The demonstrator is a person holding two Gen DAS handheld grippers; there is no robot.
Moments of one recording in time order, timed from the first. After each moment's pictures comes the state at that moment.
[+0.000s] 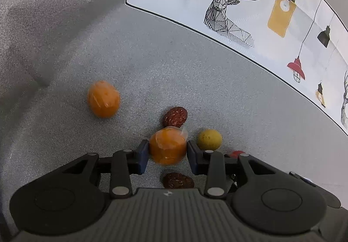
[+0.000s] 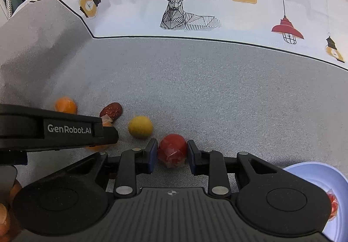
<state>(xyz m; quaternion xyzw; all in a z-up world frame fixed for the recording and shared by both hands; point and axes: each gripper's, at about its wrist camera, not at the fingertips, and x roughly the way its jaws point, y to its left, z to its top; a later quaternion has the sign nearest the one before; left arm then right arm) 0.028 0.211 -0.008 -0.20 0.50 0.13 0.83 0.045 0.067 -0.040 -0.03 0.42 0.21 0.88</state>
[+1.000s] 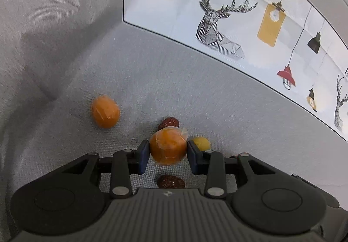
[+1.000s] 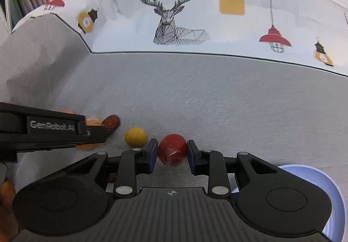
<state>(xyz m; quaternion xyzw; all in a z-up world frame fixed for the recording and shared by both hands) 0.014 0.209 0.020 -0.19 0.48 0.12 0.85 0.037 0.049 -0.020 -0.01 0.40 0.20 0.90</state>
